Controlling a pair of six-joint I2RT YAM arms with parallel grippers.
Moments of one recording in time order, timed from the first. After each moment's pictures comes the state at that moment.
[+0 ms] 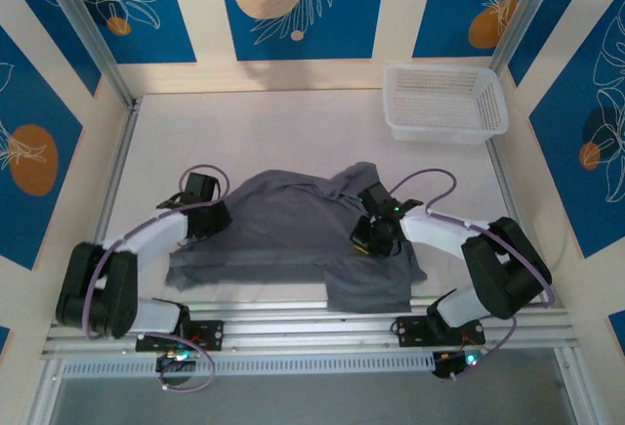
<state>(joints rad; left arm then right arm) -0.23 1.33 0.66 -0.43 0.00 -0.70 0.55 1.44 0.68 -0.53 -0.17 1.04</state>
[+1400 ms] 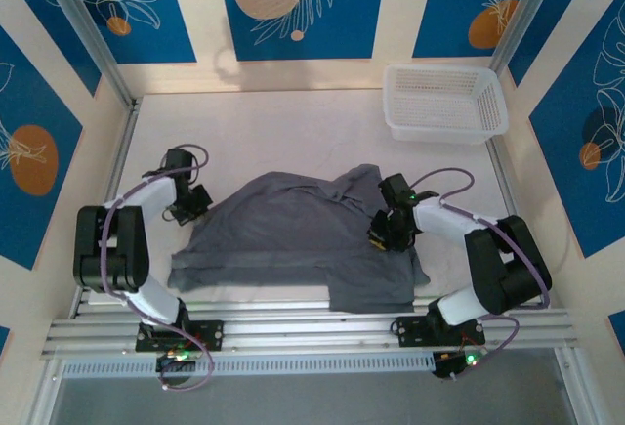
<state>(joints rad) -0.02 1.60 0.93 -0.61 0.03 -0.59 0.37 1.46 0.70 -0.60 -0.21 0.93</state>
